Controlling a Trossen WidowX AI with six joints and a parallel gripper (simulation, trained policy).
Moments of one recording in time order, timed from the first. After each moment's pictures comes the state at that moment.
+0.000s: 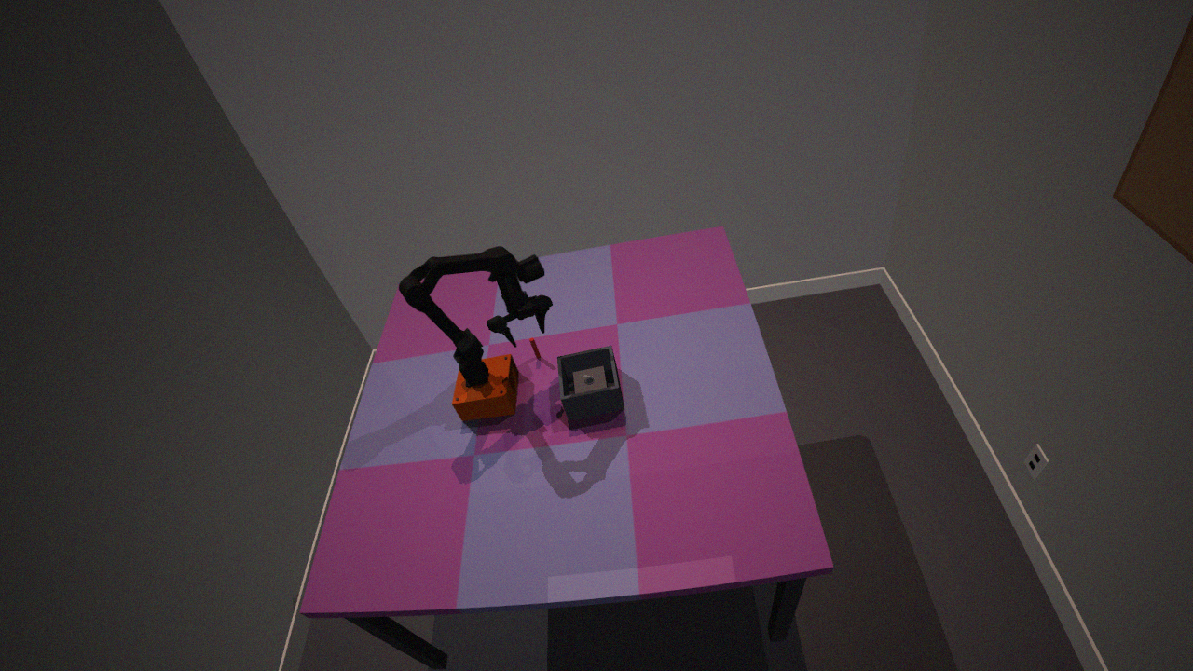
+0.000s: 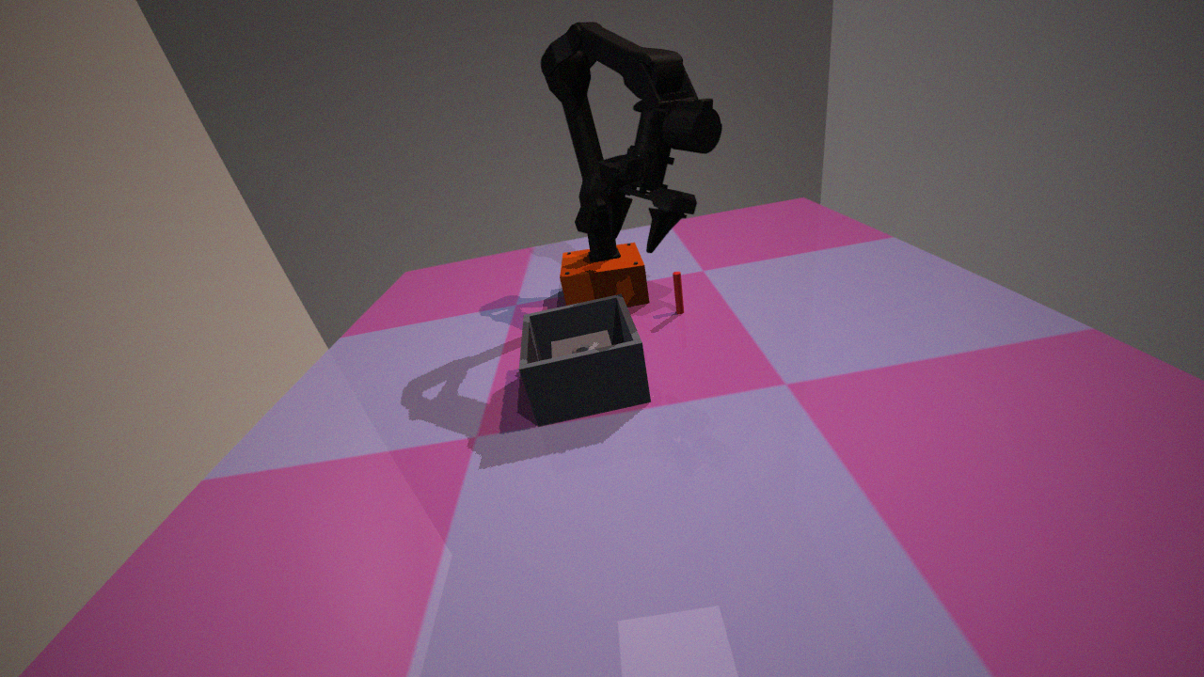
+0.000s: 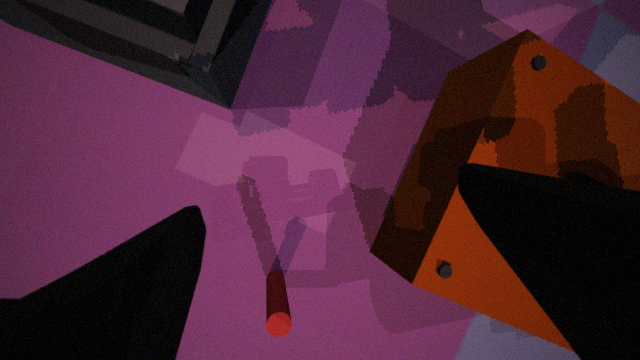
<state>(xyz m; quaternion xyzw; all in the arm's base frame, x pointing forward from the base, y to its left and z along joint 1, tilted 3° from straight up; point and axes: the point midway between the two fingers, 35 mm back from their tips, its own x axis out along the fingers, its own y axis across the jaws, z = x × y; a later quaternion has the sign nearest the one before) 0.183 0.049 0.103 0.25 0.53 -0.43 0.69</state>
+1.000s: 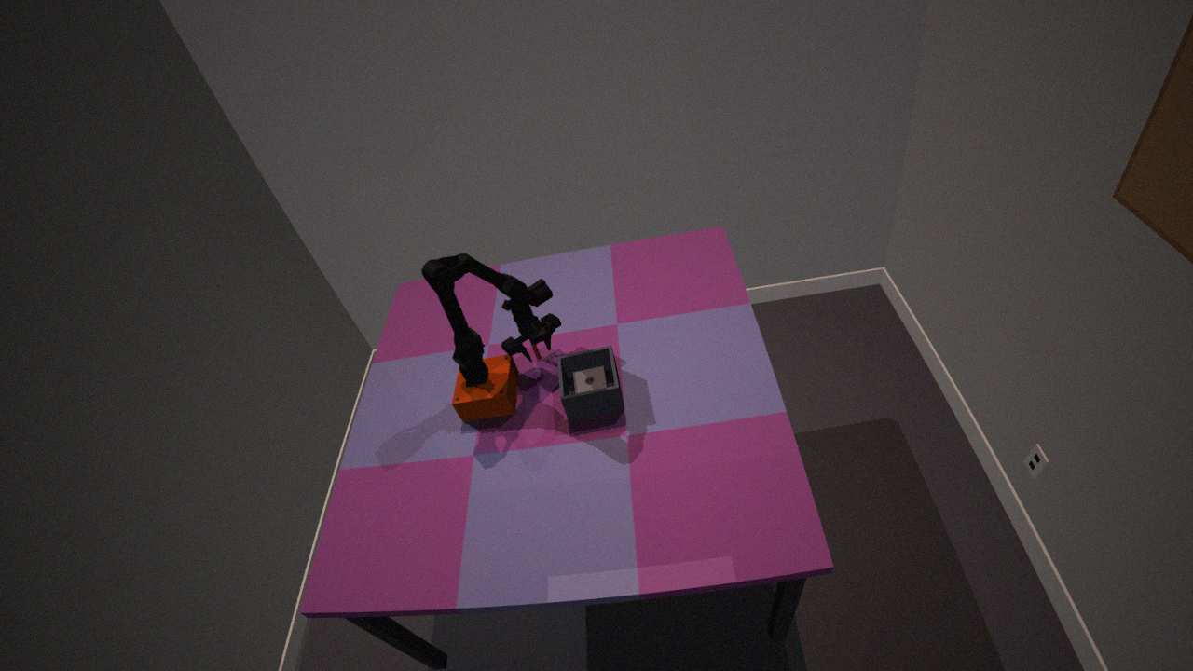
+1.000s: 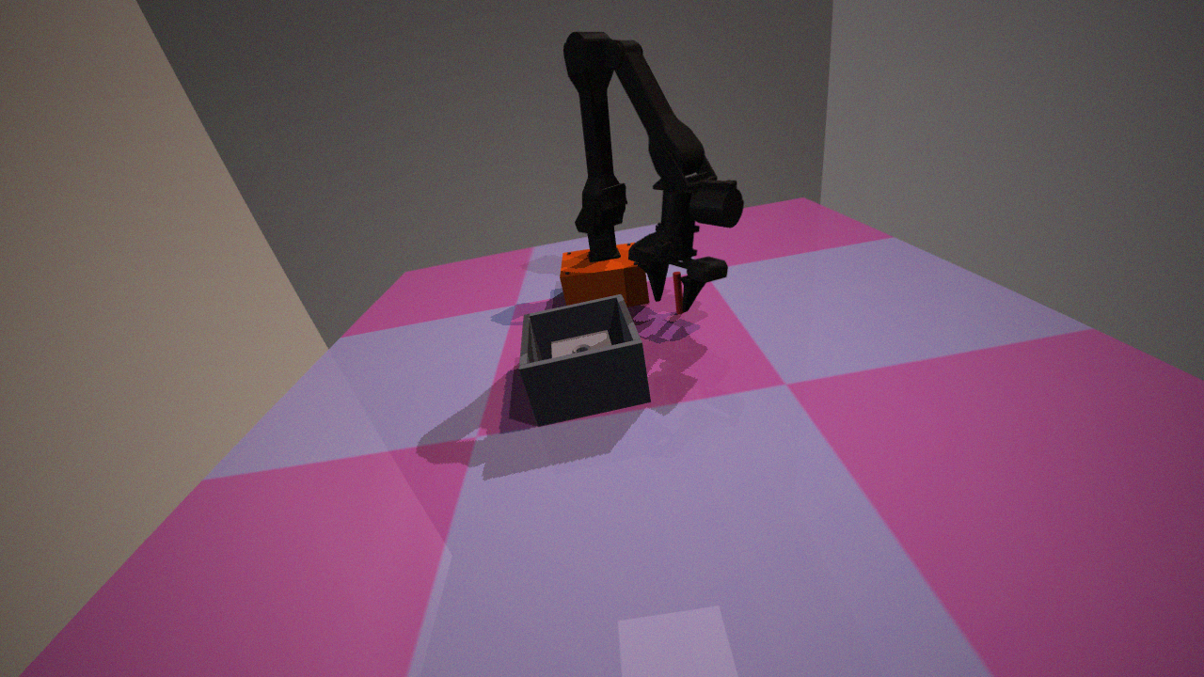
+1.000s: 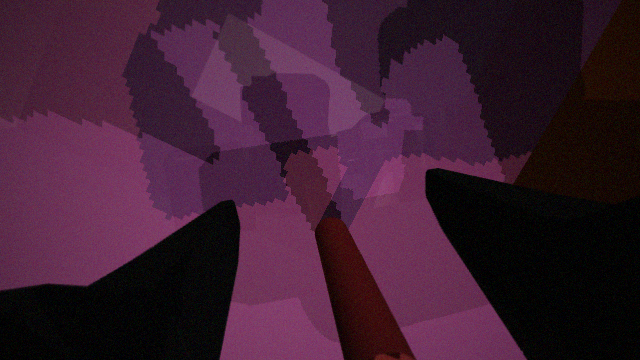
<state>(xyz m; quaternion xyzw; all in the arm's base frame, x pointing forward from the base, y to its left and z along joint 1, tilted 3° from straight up) 0.179 0.107 -0.023 0.30 0.58 -0.37 0.66</state>
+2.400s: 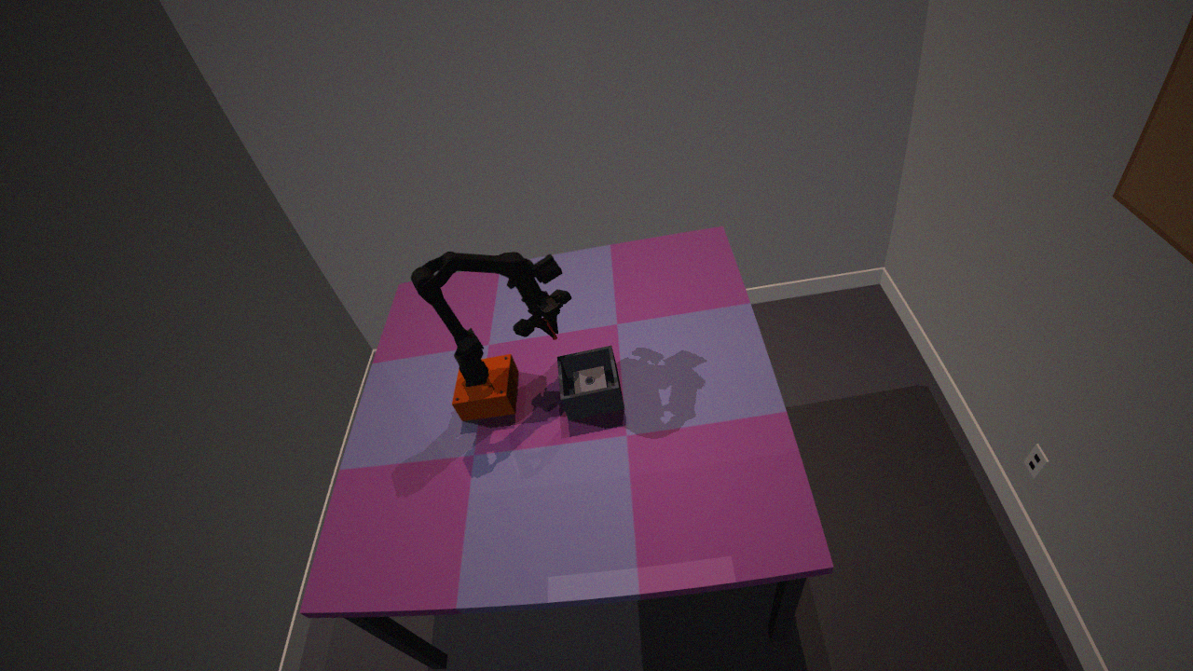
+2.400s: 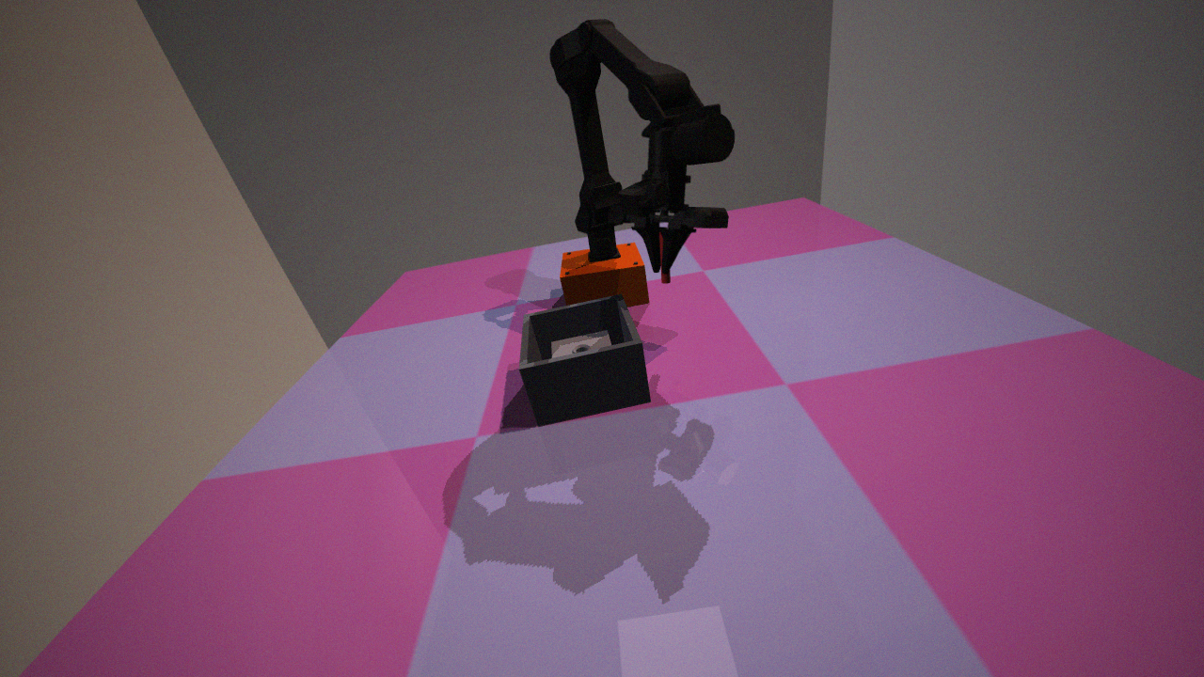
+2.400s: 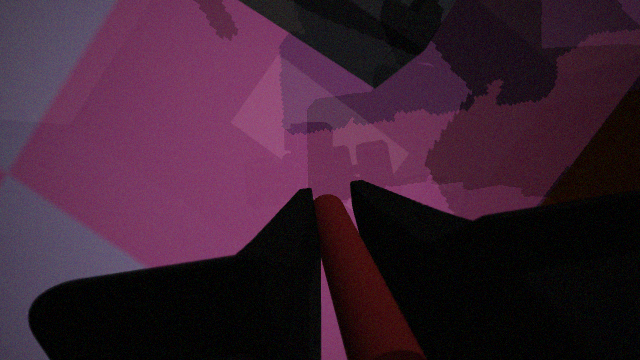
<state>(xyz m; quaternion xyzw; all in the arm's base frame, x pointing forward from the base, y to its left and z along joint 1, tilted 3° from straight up) 0.247 0.078 0.073 0.26 0.55 -0.31 0.73</state>
